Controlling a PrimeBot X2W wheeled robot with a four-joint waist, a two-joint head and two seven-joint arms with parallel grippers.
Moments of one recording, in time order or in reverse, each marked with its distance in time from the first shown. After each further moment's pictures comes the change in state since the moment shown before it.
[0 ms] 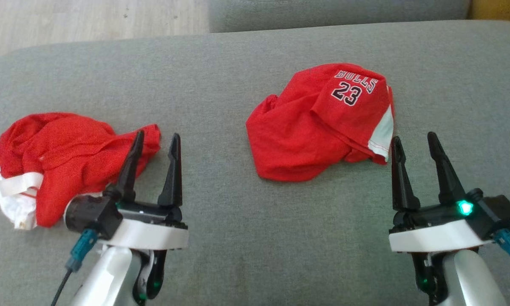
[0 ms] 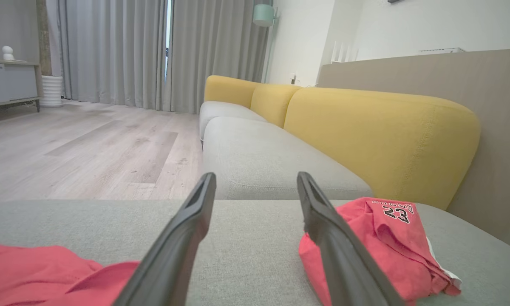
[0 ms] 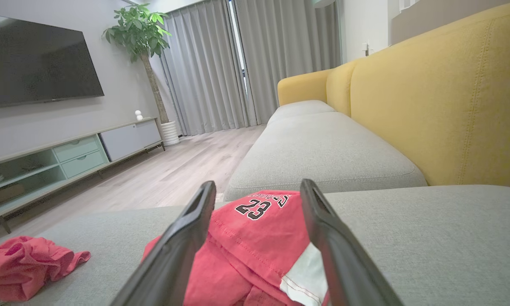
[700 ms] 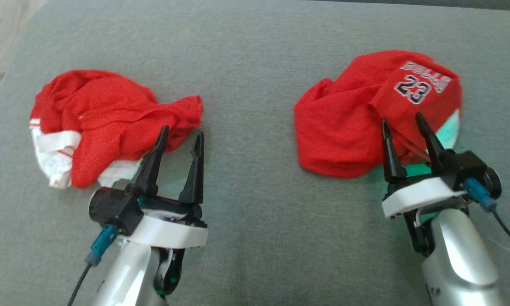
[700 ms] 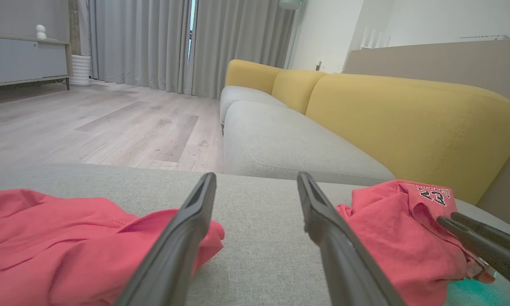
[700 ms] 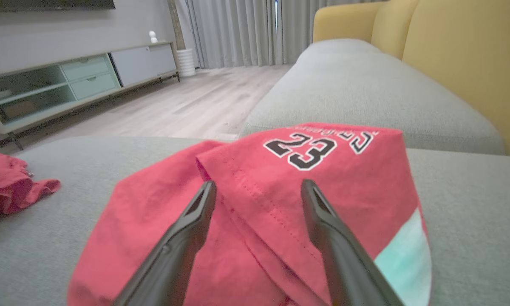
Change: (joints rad) left arm -0.008 -0.162 0.113 0.066 0.159 -0.166 -0.003; right arm -0.249 -0.001 -0.037 0.379 -0.157 0.000 0.000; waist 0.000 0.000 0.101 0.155
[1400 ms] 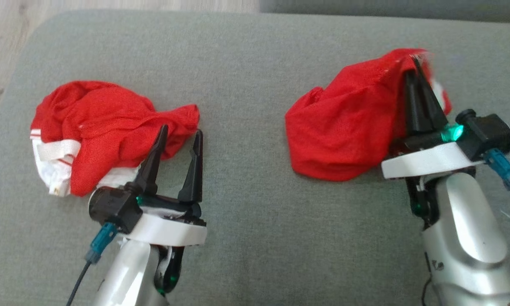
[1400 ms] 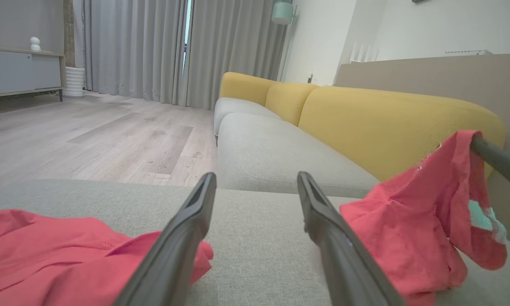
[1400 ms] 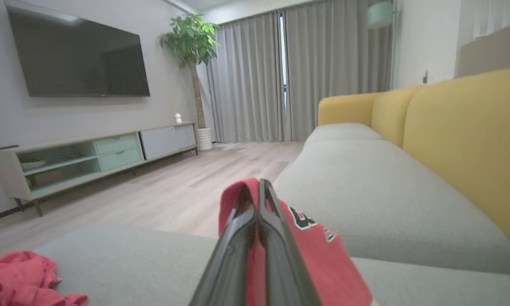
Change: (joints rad) left arm -0.009 -0.022 0.030 0.024 0.017 -0.023 0.000; right arm -0.093 -0.002 0.012 -0.126 0.049 0.000 0.000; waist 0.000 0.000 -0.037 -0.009
